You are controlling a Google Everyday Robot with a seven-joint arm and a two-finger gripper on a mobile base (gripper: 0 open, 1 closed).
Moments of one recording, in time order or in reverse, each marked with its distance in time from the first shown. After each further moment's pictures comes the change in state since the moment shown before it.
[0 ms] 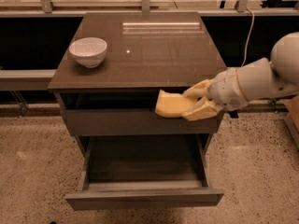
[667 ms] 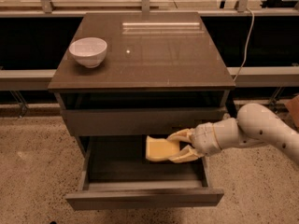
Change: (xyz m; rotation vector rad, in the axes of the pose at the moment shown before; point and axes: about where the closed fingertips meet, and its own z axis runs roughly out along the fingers) arm 0.102 0.064 0.130 -0.145 -0.167 -0.109
